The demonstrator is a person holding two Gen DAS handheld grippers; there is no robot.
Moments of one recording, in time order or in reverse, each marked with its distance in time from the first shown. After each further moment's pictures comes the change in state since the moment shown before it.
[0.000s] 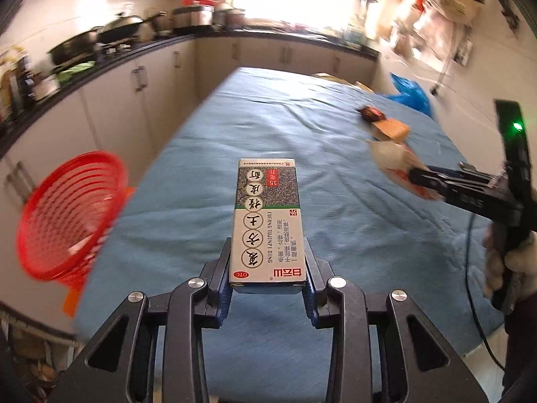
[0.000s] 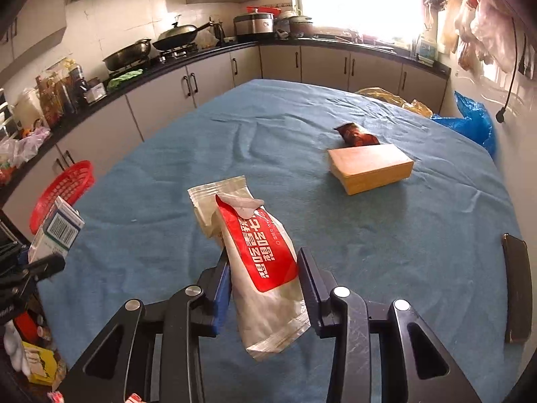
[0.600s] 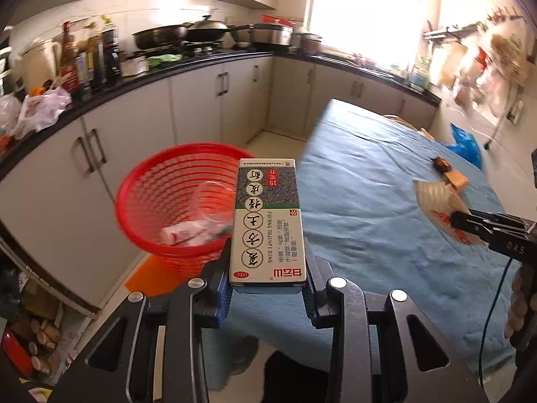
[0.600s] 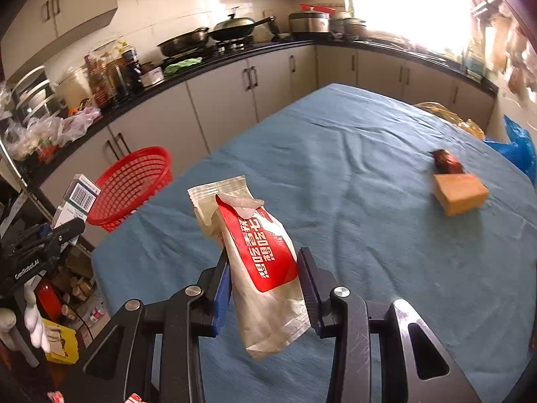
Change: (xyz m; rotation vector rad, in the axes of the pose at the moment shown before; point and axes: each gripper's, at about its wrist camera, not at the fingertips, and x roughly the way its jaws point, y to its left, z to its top) left arm -0.057 0.117 -0.020 -0.193 -0.100 0.185; right arm -0.003 0.110 0.011 -0.095 0.025 0.169
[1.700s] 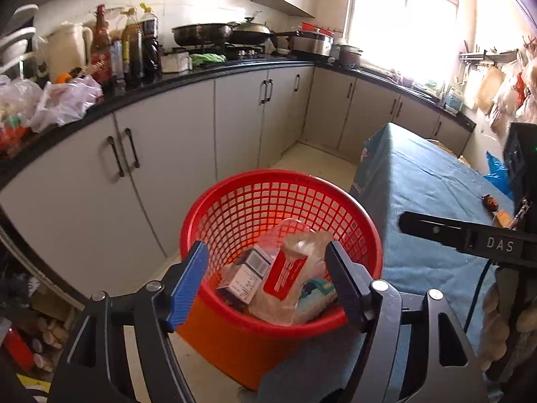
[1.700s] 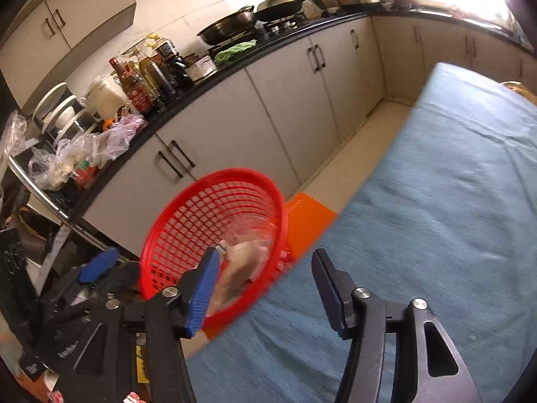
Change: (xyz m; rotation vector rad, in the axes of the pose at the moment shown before) left arm 0.041 0.087 0.038 -0.078 -0.040 0.102; right arm 0.128 0.116 0.076 0.082 0.062 0.273
